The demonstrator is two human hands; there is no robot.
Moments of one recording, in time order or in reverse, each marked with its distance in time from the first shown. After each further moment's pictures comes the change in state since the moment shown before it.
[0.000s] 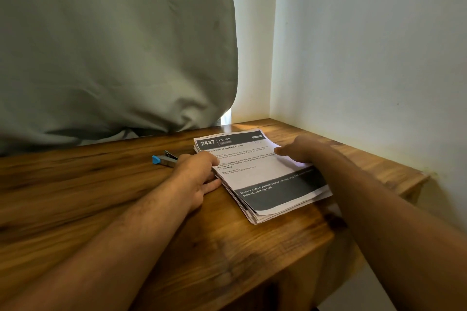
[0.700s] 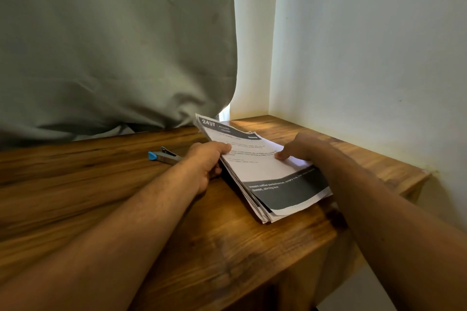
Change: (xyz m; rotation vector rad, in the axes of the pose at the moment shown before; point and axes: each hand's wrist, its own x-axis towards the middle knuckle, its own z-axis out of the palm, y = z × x) left_hand 0.037 -0.002 0.016 0.186 -0.114 0.096; right_hand 0.012 0.003 0.003 0.078 -0.053 0.058
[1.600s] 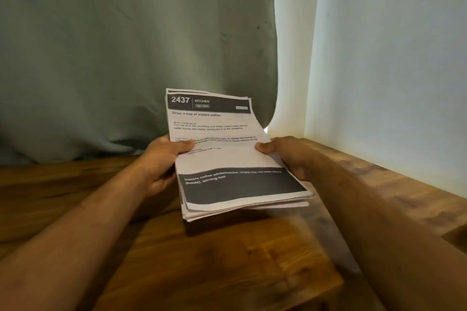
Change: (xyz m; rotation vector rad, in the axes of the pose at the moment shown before) left_hand -0.051 0.052 -0.145 -0.214 -0.008 0.216; right_hand -0.077 -0.108 0.005 0.816 -0.381 -0.236
